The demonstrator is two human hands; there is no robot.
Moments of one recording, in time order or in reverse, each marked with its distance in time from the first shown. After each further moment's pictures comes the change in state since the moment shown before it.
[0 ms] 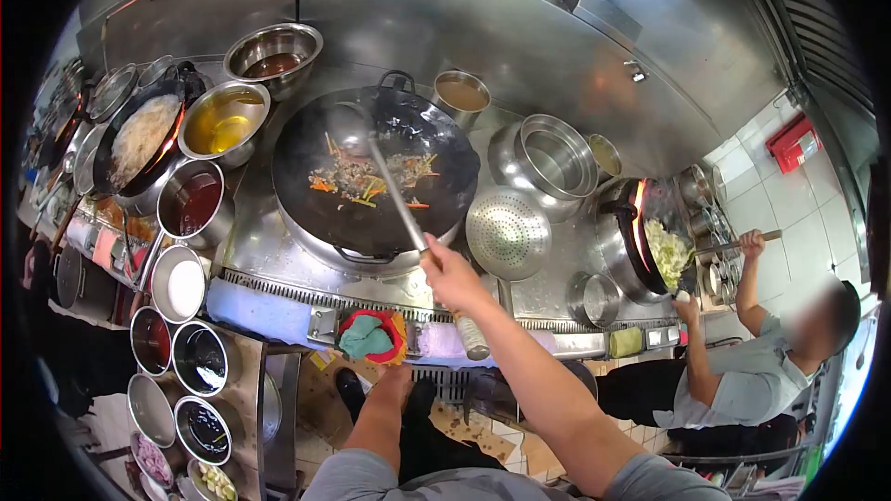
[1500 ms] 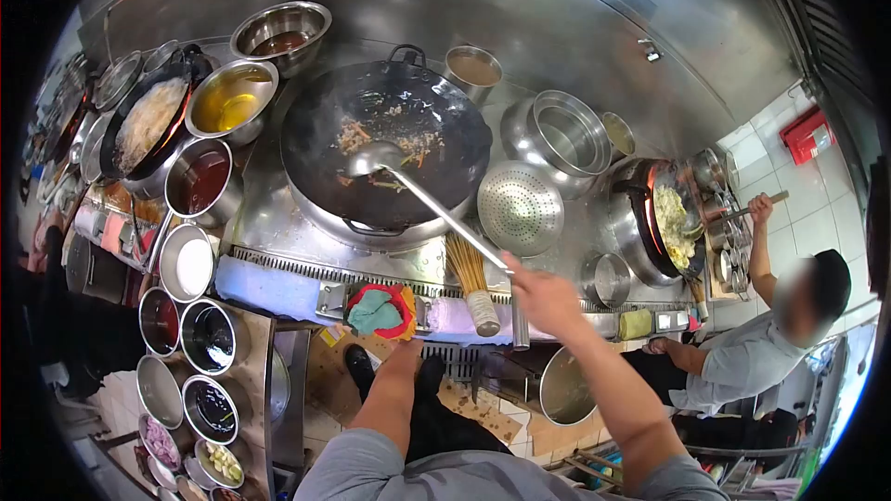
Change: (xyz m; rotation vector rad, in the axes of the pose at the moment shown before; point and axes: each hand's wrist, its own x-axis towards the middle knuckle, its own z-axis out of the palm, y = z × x) left_hand -0.003 0.008 -0.021 -0.016 0.073 -0.088; right_hand -0.110 0.016 -0.087 -0.916 0.070 -0.079
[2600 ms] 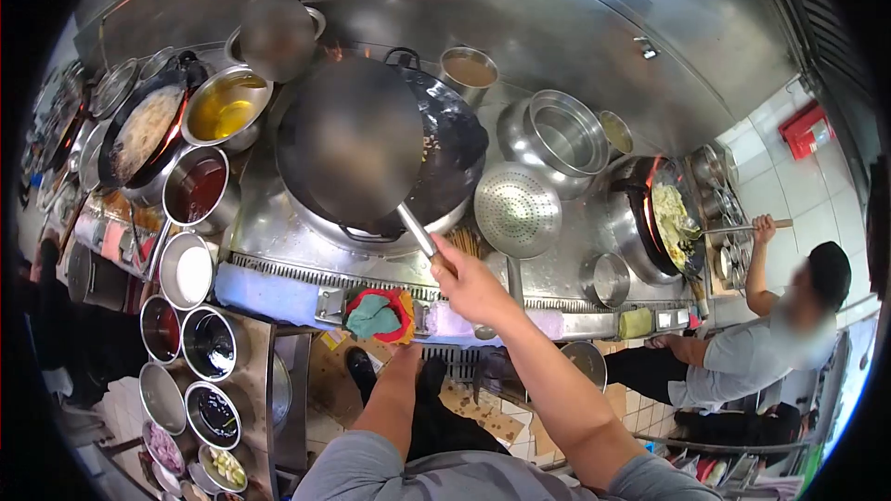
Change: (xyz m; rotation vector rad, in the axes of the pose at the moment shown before) left_hand -0.007 -0.005 0.000 0.024 -0.001 -0.009; right_hand 0.059 -0.078 0.036 0.634 0.331 -0.313
